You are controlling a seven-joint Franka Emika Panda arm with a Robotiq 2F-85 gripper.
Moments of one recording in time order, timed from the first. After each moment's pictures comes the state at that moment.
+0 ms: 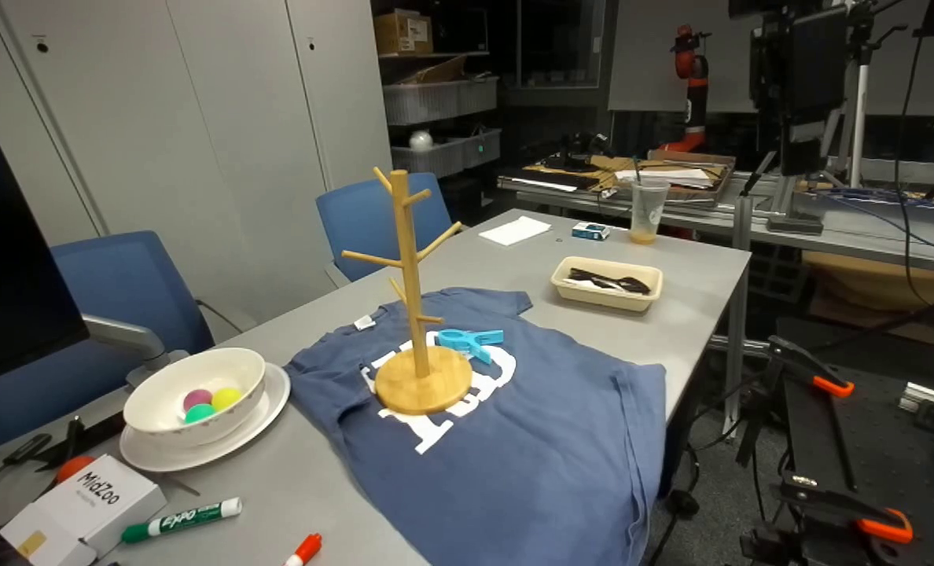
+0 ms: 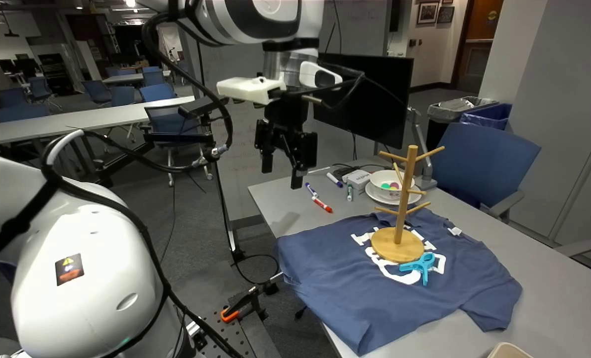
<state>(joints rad) 0.11 -0.63 0.10 -2.55 0.04 1.73 0.04</state>
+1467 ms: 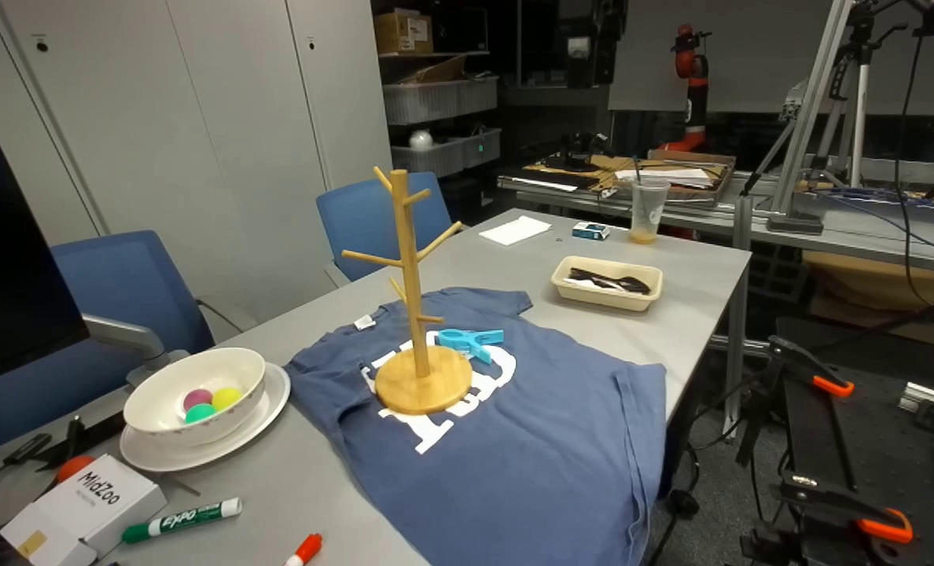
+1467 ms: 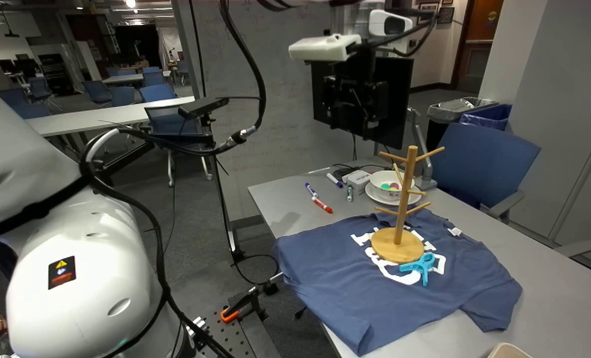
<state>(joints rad) 0.05 -0.31 0.05 -2.19 0.01 1.89 0.07</state>
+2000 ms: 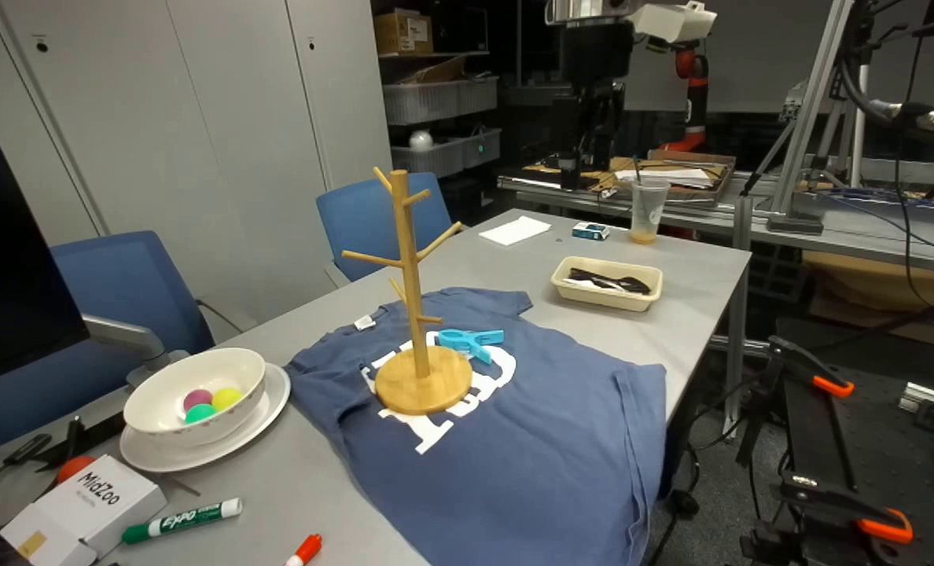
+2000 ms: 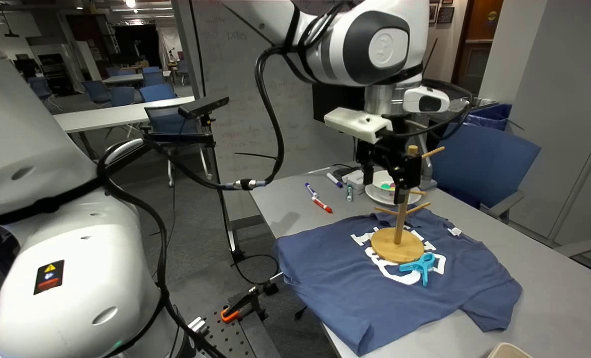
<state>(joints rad) -0.03 -0.18 0.00 -2.34 -0.06 2.17 0.13</state>
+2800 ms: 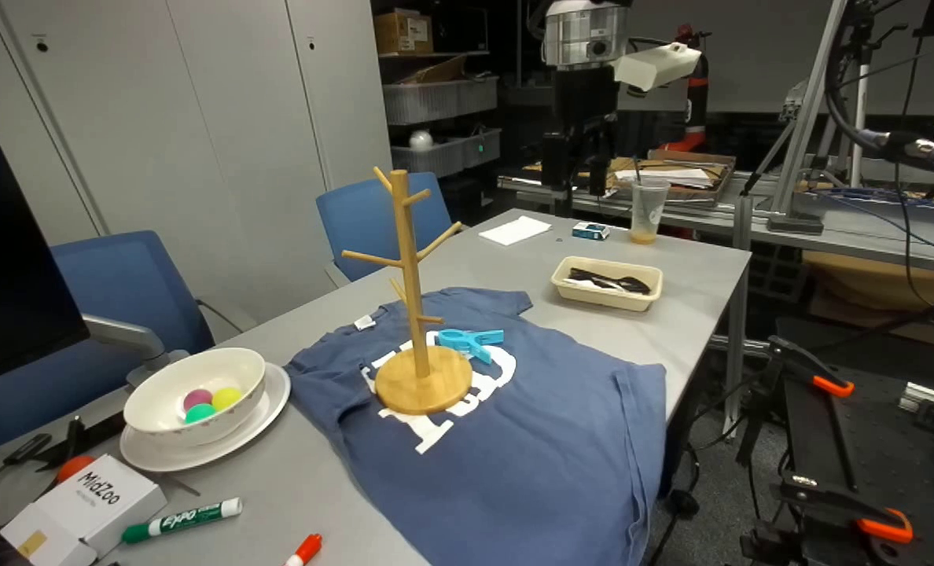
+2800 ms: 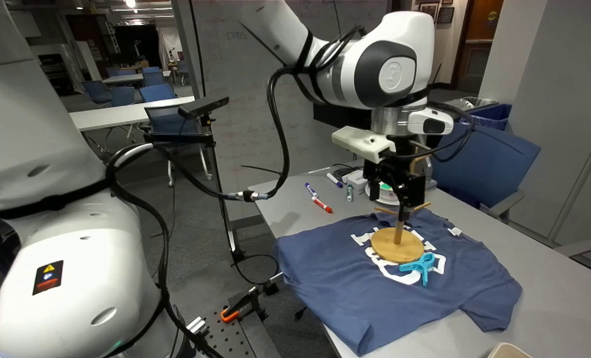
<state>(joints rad) -0.04 -0.09 -0.01 -2.34 -0.10 2.23 0.21</state>
